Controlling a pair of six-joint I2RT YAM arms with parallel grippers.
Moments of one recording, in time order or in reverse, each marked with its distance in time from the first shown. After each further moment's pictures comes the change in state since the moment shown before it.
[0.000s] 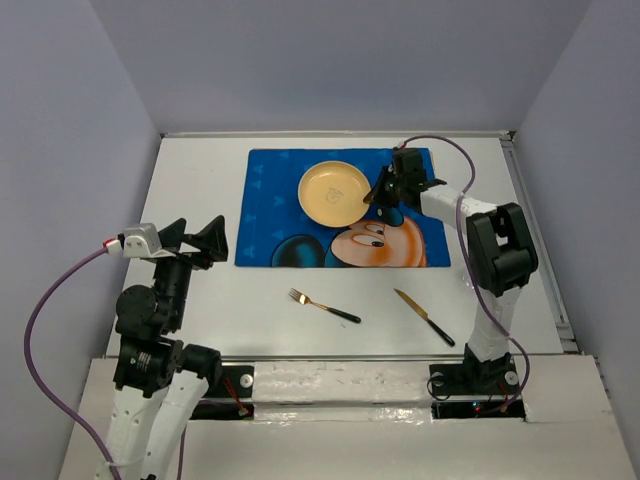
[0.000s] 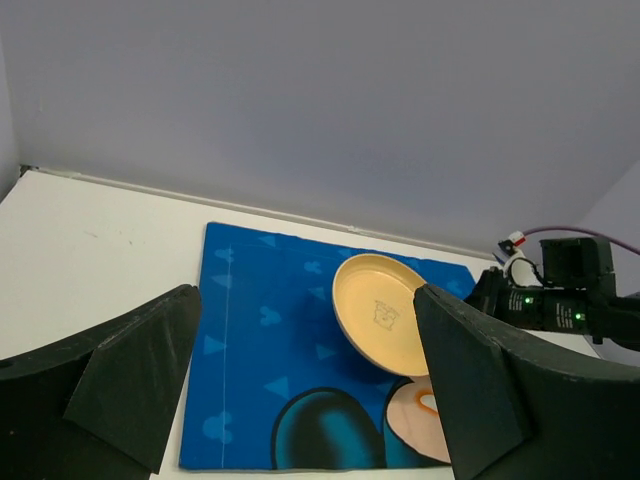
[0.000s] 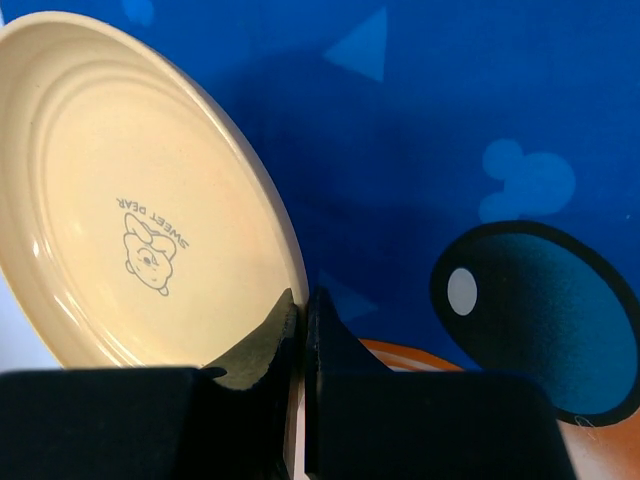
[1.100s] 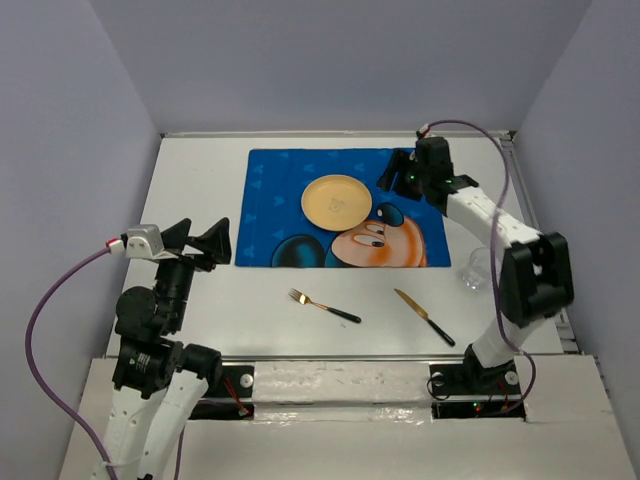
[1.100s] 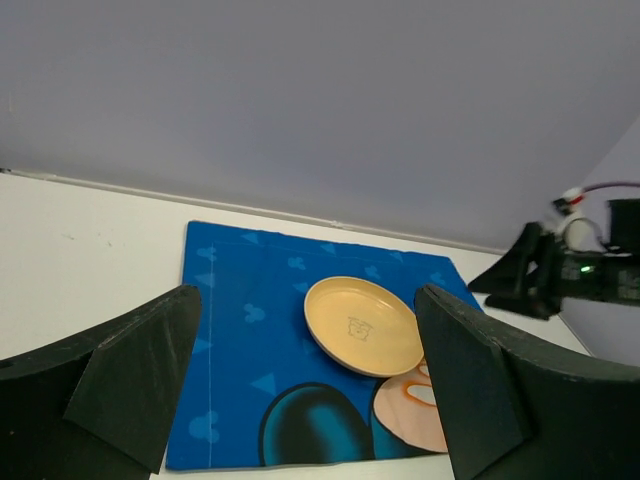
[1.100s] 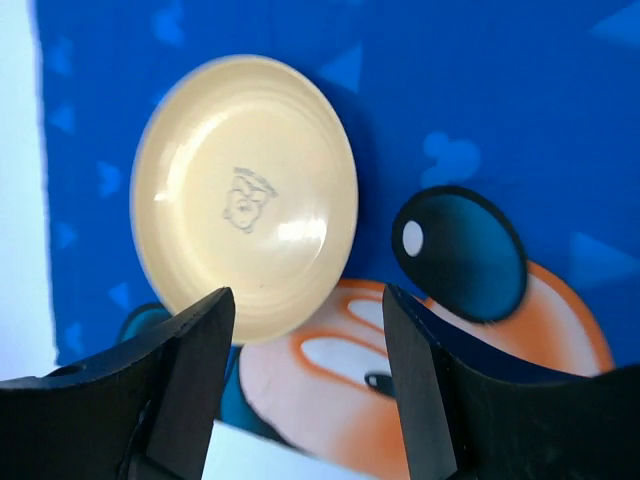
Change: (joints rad) left arm -0.029 -0.004 0.000 0.000 0.018 0.000; right arm -0.022 -0.137 -0.020 -0.135 0.079 -0.108
